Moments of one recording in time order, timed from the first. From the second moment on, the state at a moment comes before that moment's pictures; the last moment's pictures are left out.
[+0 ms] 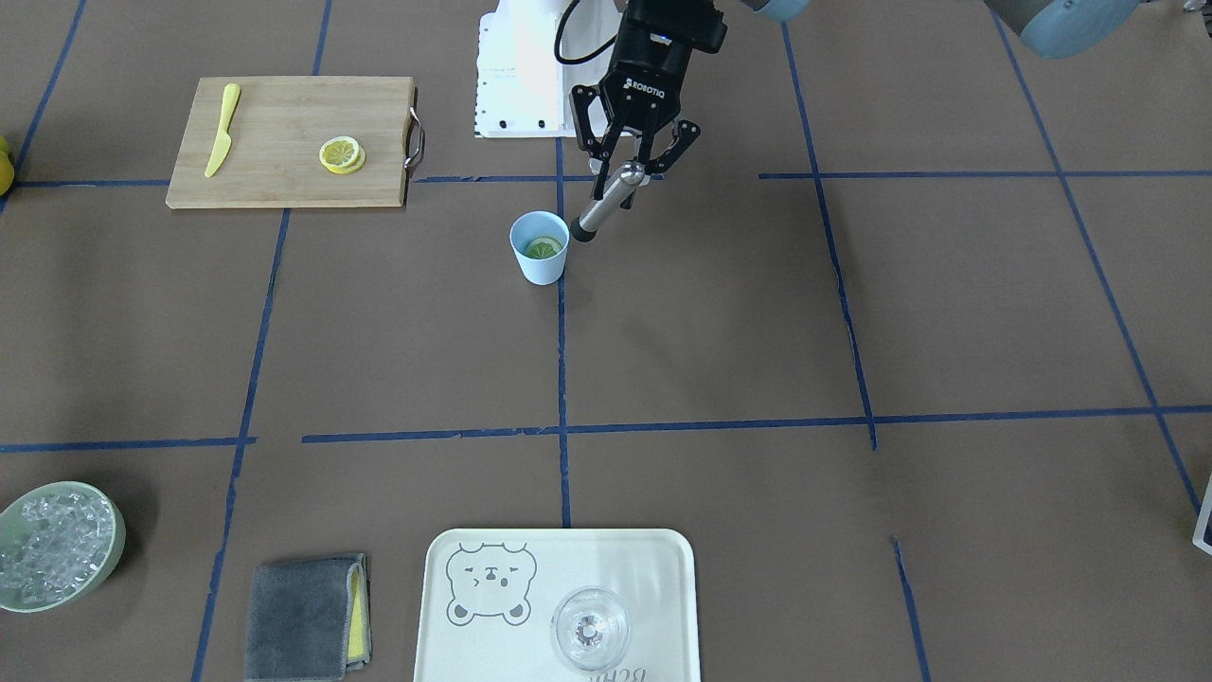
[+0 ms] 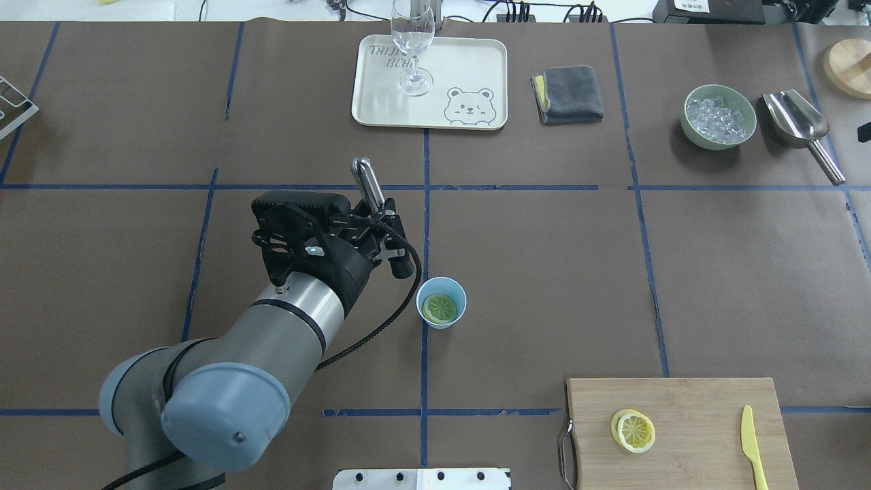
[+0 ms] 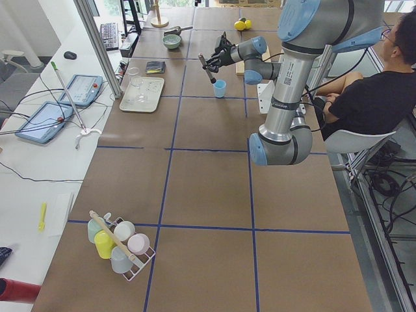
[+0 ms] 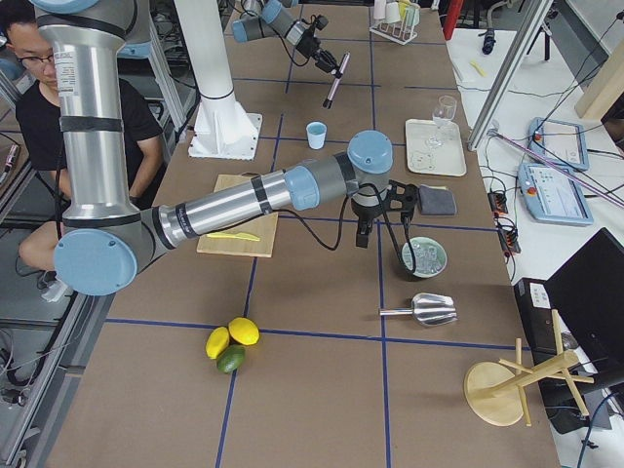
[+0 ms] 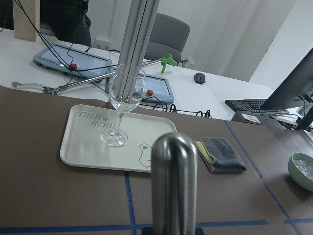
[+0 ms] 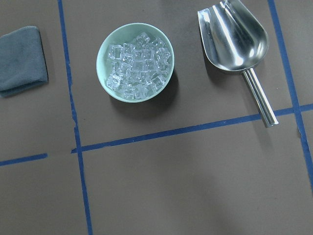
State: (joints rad) left arm -0.21 -2.08 -2.04 -1.93 -0.83 -1.18; right arm 1.43 -1.53 1.89 -1.56 2.46 0.58
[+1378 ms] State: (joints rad) left arm -0.15 -2.20 -1.84 -2.00 -0.80 -1.10; right arm 1.43 -1.57 1.89 -1.55 2.46 0.58
